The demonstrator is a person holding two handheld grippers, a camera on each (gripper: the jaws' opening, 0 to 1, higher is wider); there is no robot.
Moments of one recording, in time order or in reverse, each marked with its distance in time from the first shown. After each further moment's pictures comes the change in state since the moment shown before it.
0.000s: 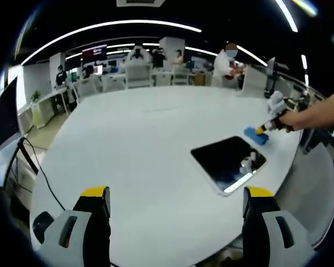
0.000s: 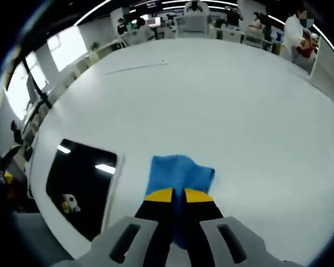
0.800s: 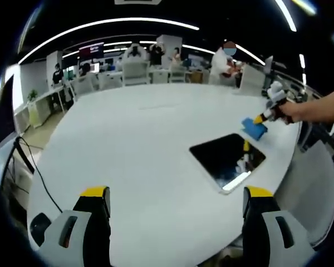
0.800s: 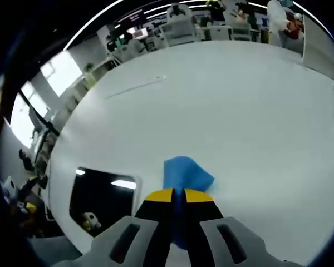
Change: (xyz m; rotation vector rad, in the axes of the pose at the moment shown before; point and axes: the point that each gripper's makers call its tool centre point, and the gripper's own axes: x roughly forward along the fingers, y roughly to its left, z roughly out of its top) left arm 0.008 0.001 -0.004 0.003 0.015 -0.030; right arm -0.012 0.015 0.021 0.139 -0.032 0.075
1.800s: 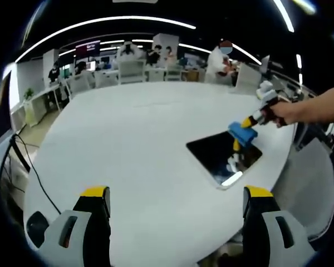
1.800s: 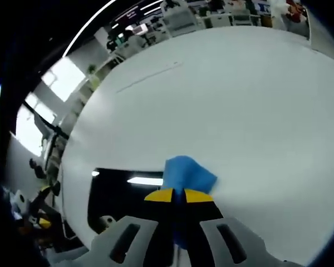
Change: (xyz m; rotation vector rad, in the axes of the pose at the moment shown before) left arm 0.000 0.001 -0.010 -0.002 0.011 -0.038; right arm 0.036 0.065 -0.020 0.085 0.069 0.080
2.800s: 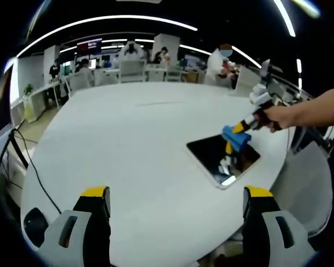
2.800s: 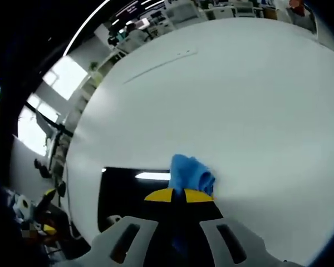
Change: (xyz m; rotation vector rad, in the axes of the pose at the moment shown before) left arm -0.004 0.004 -0.003 -0.030 -0.008 -0.019; right arm 0.022 0.042 -0.007 0.017 0.042 0.049
